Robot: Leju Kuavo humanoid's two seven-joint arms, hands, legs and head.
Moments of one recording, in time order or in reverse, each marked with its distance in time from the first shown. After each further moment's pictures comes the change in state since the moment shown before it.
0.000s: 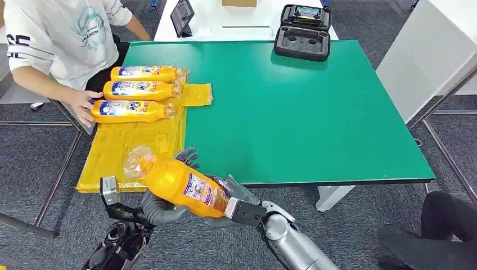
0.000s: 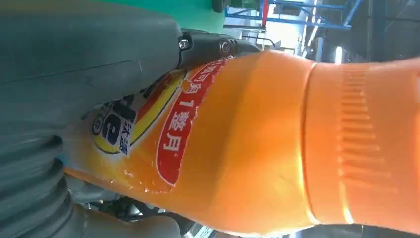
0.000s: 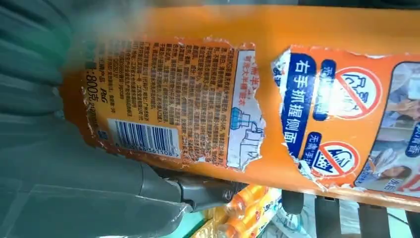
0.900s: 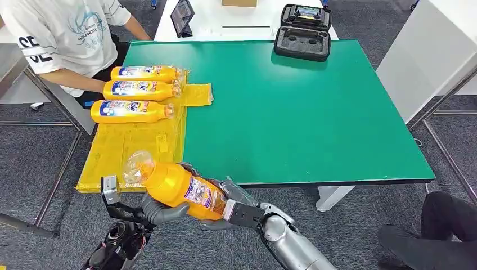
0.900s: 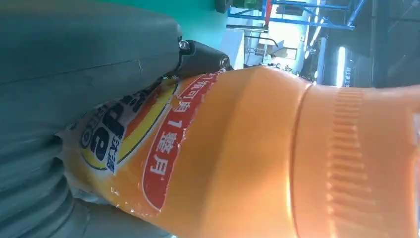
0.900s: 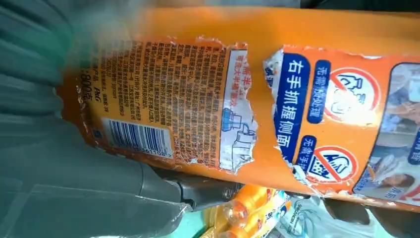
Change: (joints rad) left arm -0.004 0.002 0.001 0.013 0.004 -0.001 0.001; right arm 0.007 0.012 -0.014 0.010 0.020 0.012 0.002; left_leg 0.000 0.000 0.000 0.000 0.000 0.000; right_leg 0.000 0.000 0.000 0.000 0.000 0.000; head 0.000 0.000
